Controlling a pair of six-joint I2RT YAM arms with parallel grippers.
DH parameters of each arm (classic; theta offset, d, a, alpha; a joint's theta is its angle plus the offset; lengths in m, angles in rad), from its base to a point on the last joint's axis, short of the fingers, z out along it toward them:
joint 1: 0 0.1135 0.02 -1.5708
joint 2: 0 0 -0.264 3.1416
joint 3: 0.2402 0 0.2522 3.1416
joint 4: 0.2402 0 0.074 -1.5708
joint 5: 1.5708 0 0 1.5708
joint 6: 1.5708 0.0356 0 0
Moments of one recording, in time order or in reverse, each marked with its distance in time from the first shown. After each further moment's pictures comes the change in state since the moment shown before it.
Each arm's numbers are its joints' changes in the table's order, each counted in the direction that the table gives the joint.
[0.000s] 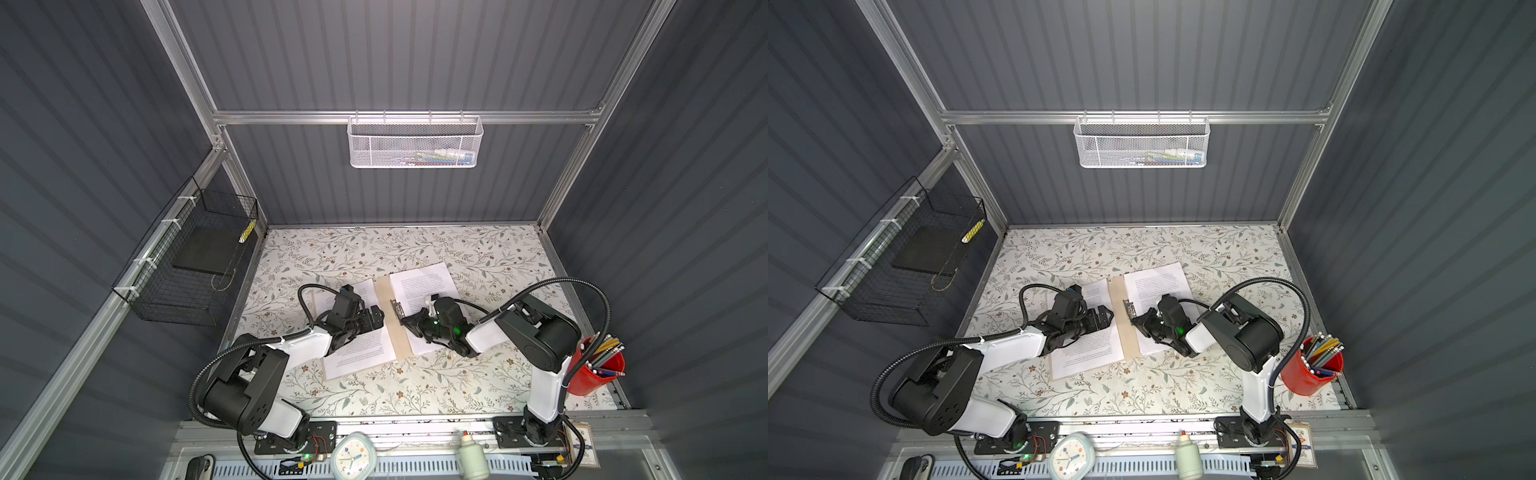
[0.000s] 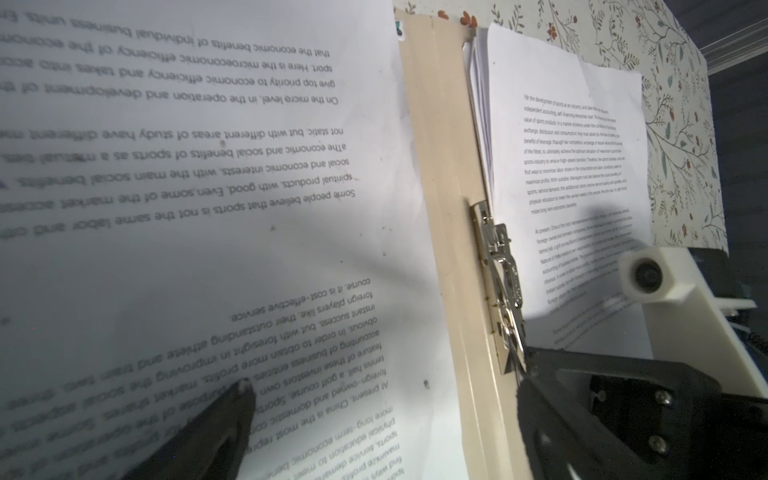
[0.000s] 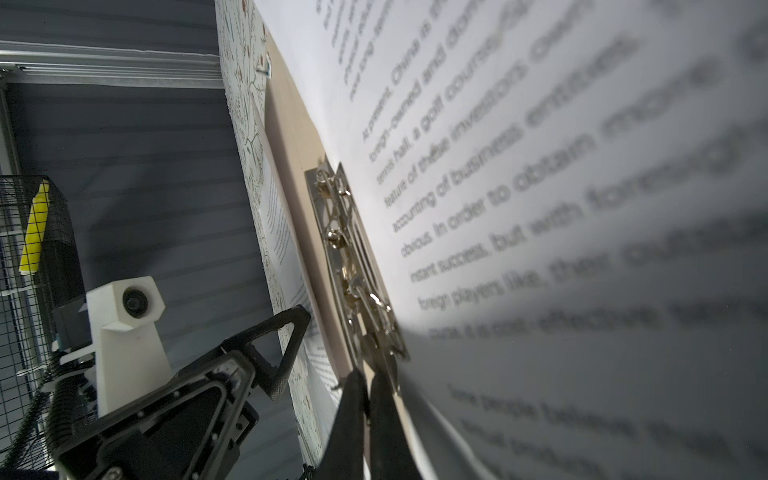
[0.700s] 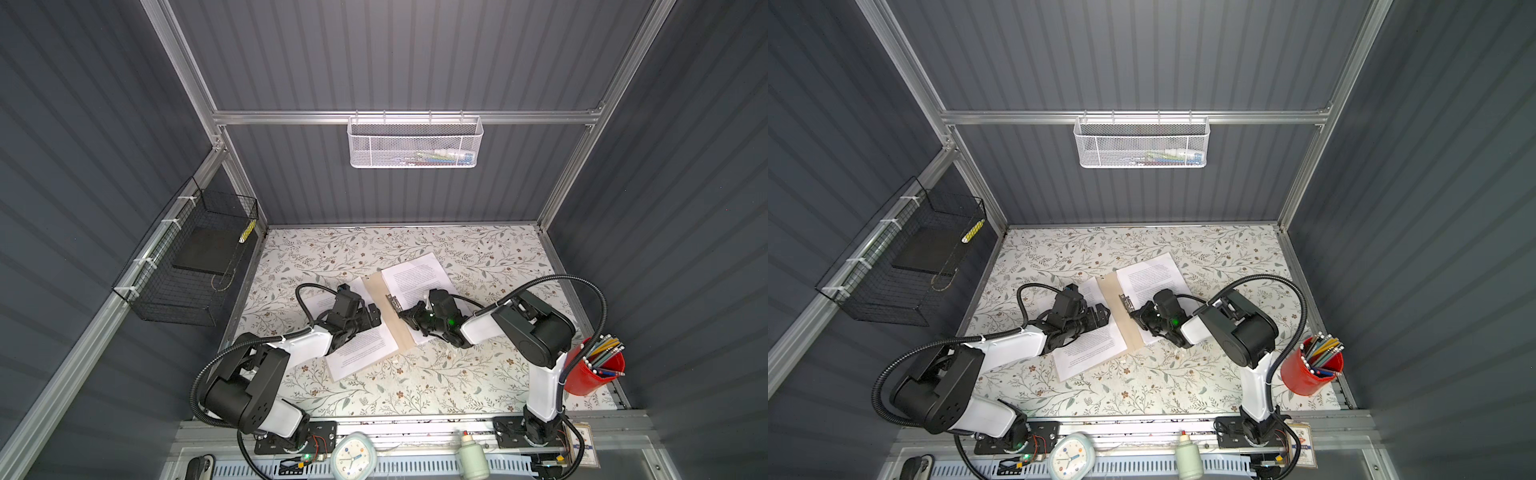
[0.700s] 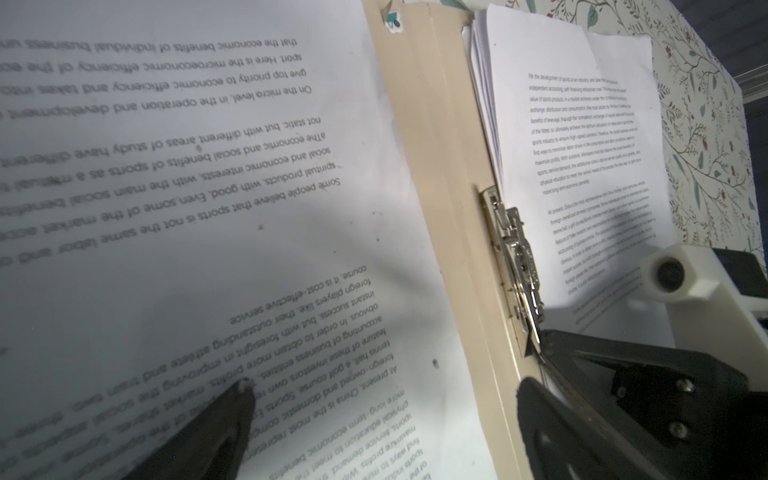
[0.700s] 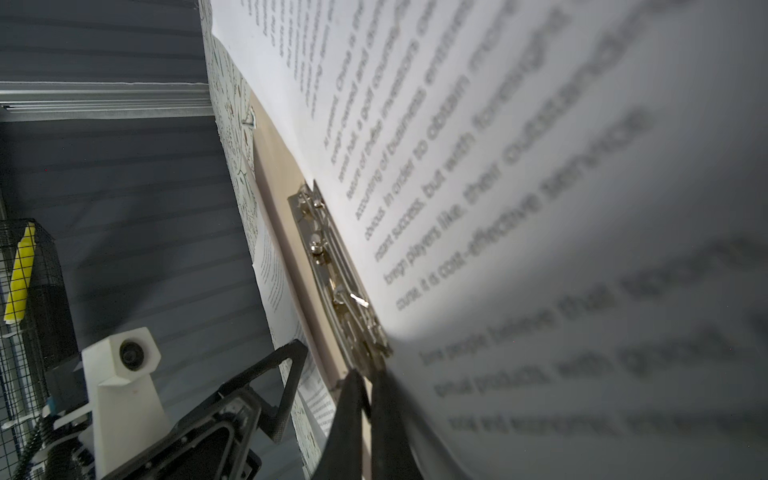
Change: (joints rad) left arm 0.000 0.007 0.006 0.007 -0.077 -0.014; right arm -0.010 0.053 0.132 0.125 0.034 0.020
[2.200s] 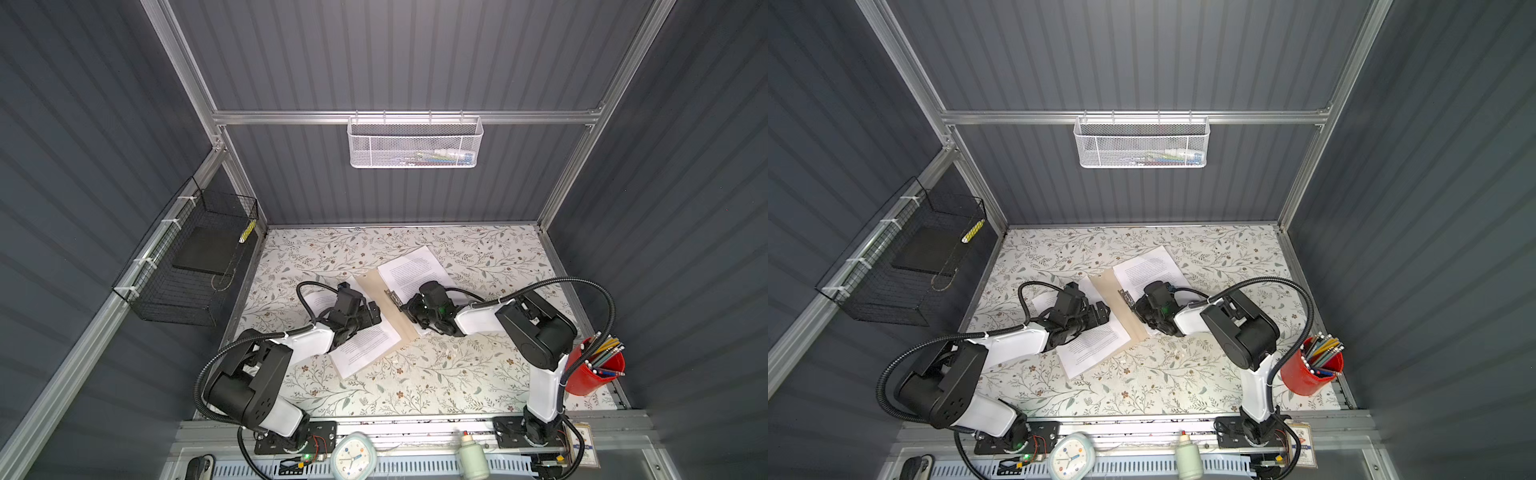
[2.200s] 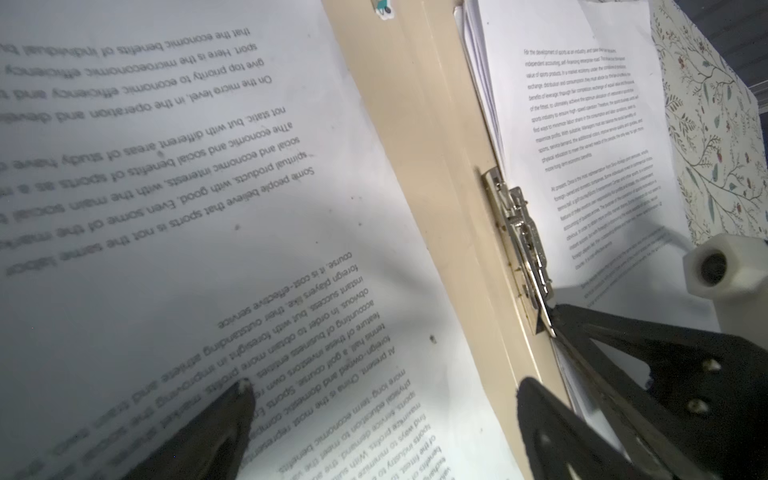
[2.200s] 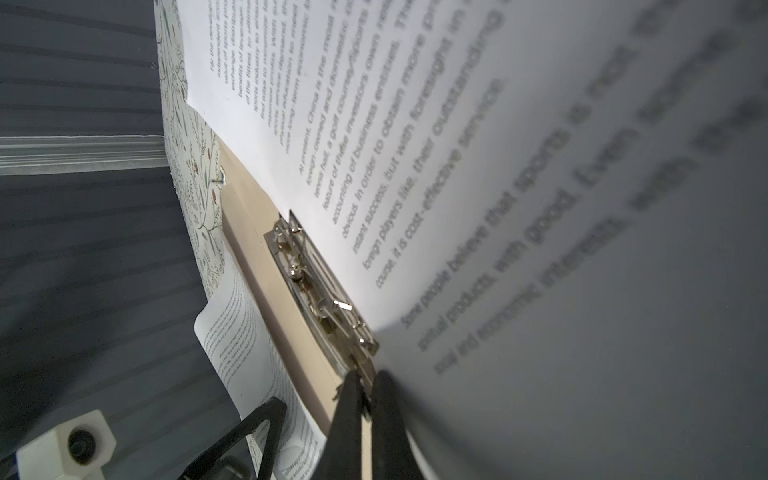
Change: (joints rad) left arm 0.000 0.033 0.023 0.006 -0.023 -0.004; right arm 0.016 -0.021 0.141 0.287 0.169 -0.023
